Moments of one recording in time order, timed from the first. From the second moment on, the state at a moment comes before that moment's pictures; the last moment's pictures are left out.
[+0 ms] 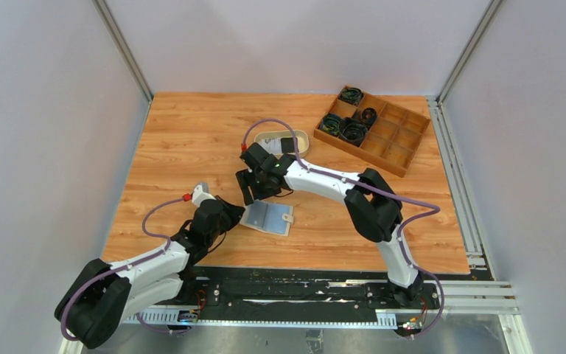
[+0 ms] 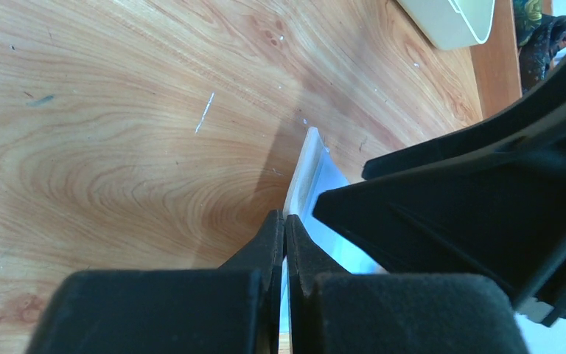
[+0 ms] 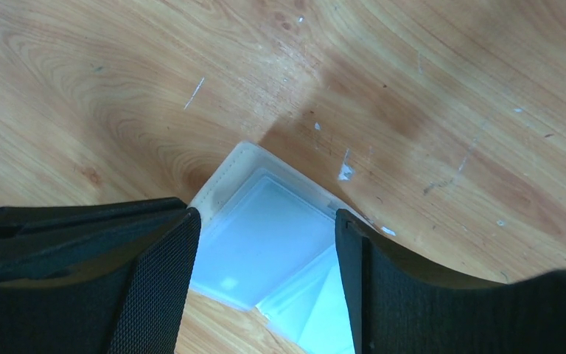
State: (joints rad) left arm -0.56 0.97 0.13 0.33 -0.25 -1.08; right arm 0.94 2.09 1.66 -0.53 -0.04 0.46
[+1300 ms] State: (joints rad) left arm -0.56 0.91 0.09 0.26 -0.33 -1.11; right arm 1.02 1.96 1.55 -0.68 0.16 0.45
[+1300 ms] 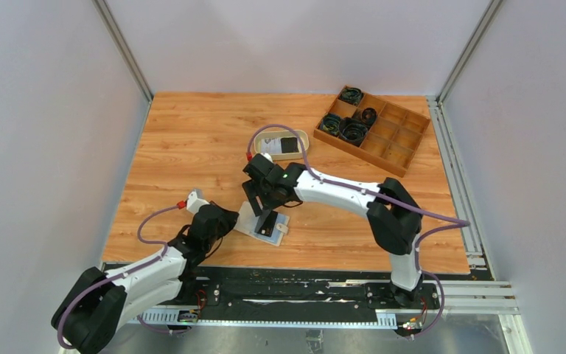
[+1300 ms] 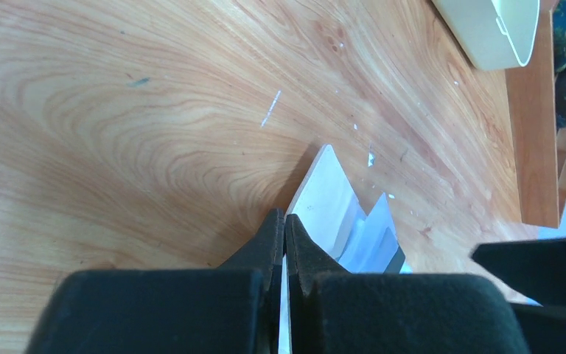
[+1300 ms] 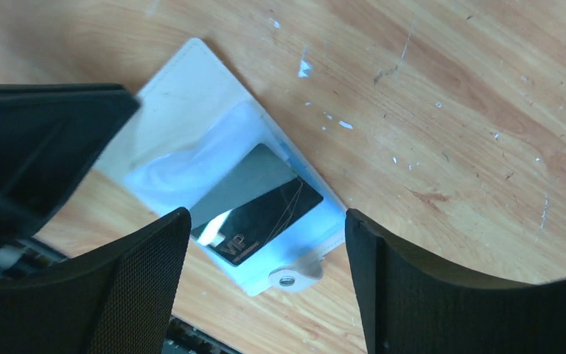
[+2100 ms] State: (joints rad) left arm -0.56 0.83 0.06 0.18 -0.36 -1.16; right arm 0.94 1.81 1.06 -0.08 -0.28 0.74
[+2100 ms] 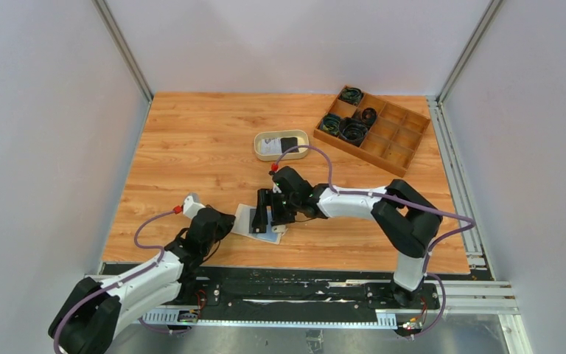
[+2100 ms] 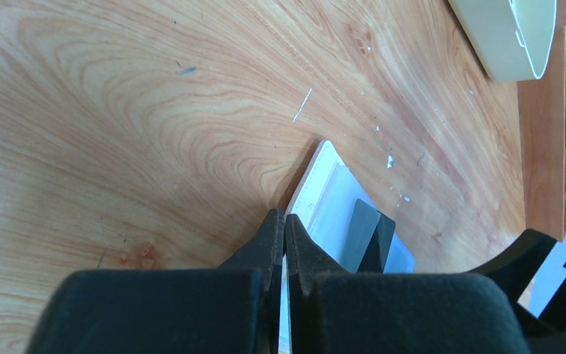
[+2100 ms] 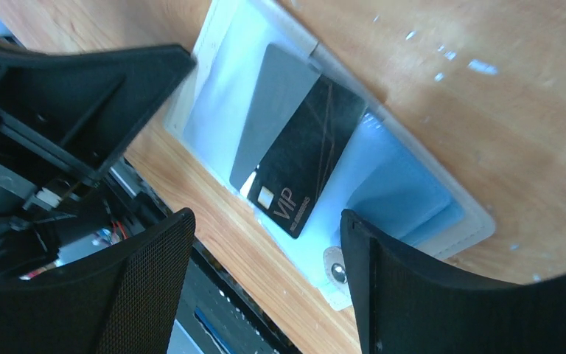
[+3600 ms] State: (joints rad) left arm -0.56 0.77 0.05 0.09 -0.39 -1.16; right arm 0.86 1.99 0.84 0.69 -0.49 1.32
